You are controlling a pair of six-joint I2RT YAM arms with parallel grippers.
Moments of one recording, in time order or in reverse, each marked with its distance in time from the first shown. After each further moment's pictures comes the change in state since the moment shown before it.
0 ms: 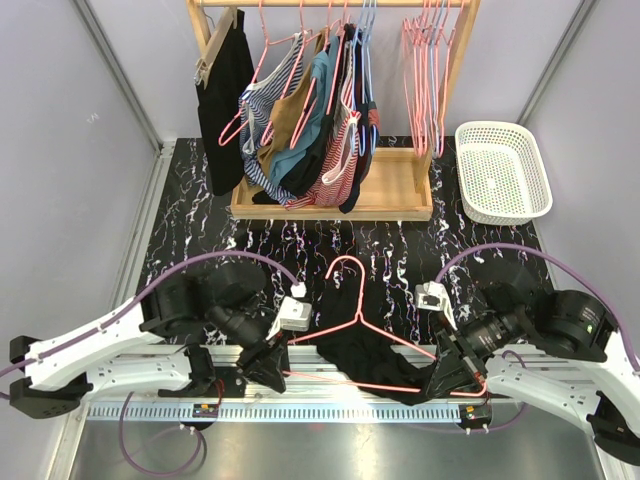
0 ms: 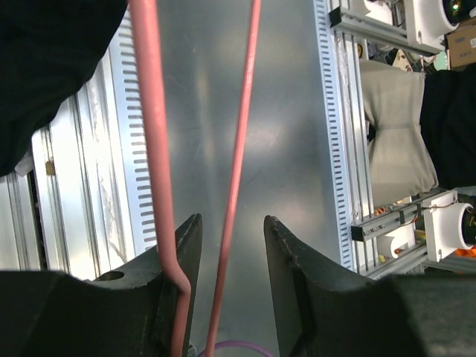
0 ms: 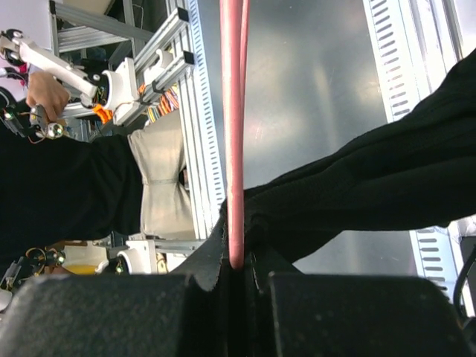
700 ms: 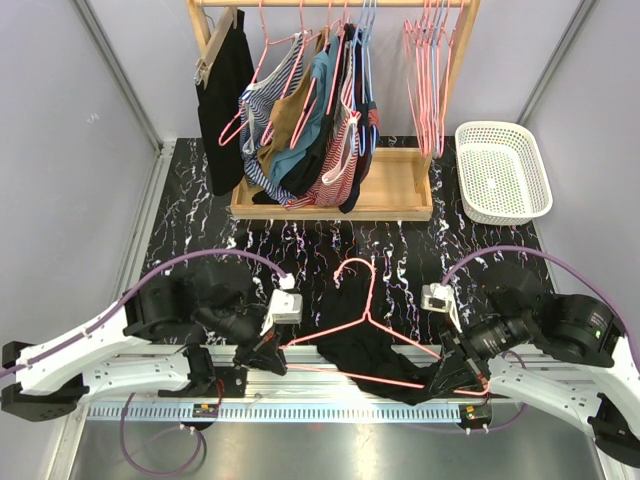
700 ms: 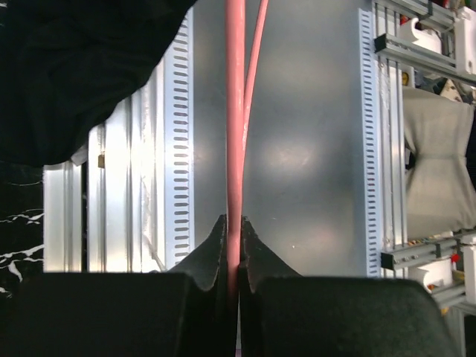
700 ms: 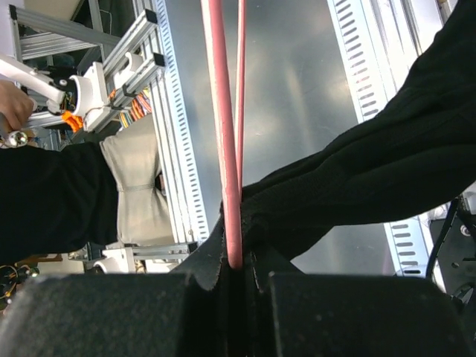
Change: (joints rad) left arm 0.000 -0.043 0.017 -0.005 -0.174 -0.032; right arm 0.001 -0.027 0.002 -0.033 0.082 -0.023
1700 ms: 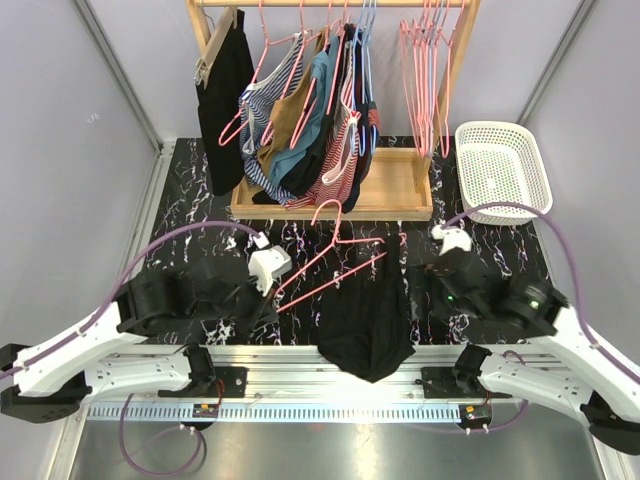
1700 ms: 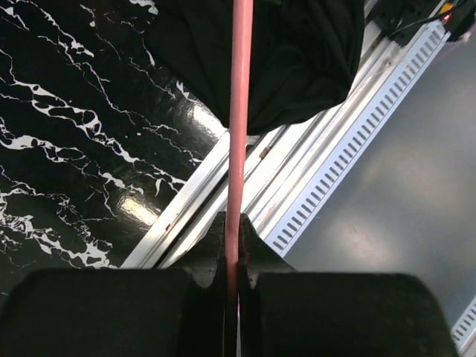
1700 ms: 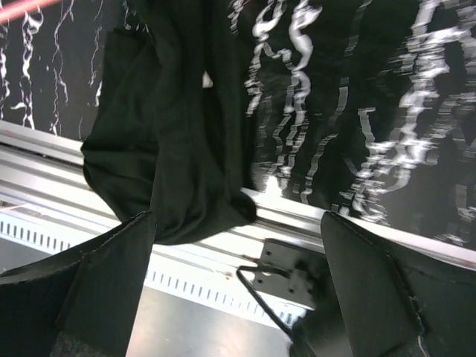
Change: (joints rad) left arm 0.027 0.041 0.083 -0.104 -0.626 -0.225; right arm -0.001 0.138 -0.075 0.106 1.109 0.370
